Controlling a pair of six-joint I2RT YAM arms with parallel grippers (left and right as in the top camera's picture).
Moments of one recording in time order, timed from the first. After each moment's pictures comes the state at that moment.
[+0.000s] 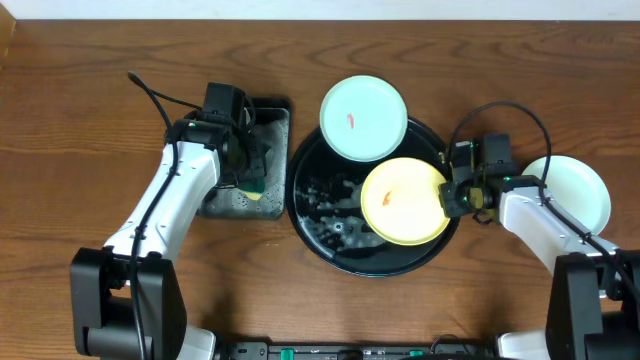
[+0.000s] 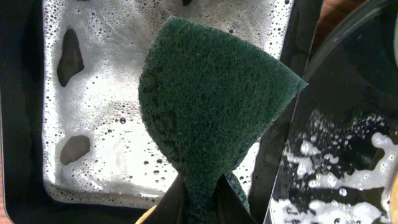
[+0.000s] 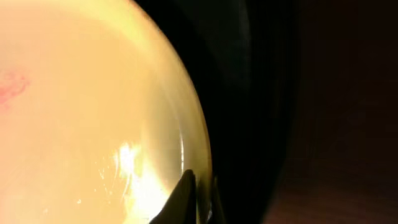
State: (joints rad) left arm -0.15 1.65 1.19 -0.85 0.07 -0.30; right arm 0.10 1.61 0.78 -0.41 -0.13 -0.11
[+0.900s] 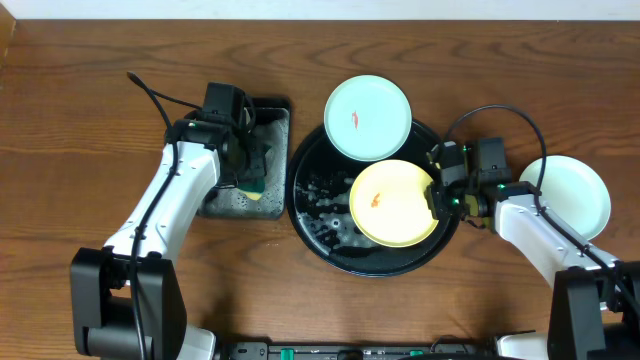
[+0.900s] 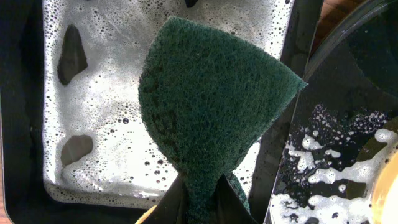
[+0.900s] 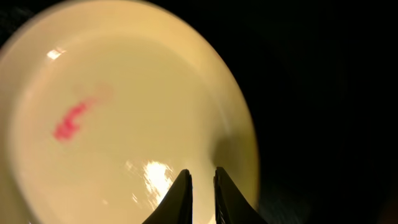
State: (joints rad) left arm -0.15 1.65 1.19 -0.85 0.07 -0.30; right arm 0.16 1.56 0.75 -0.31 -0.29 -0.09
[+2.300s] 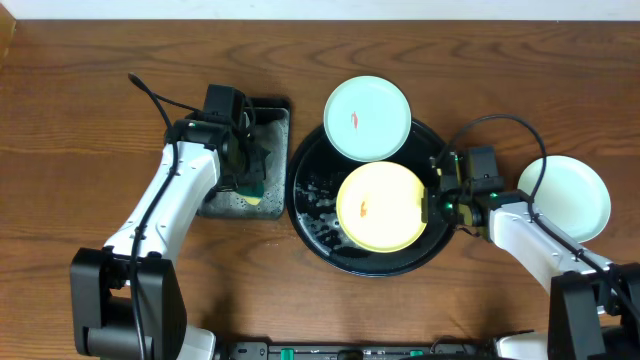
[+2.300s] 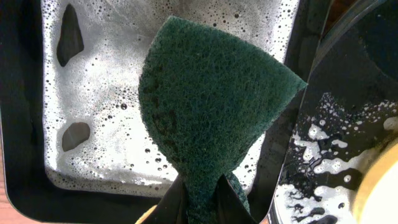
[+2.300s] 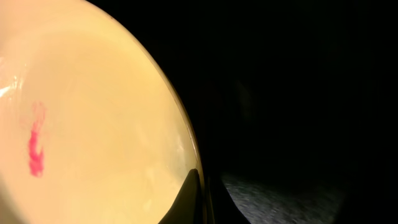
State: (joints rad) left arm -0.15 1.65 1.19 -0.89 0.07 -0.30; right arm 0.19 1.55 0.70 -0.31 -0.26 0.17
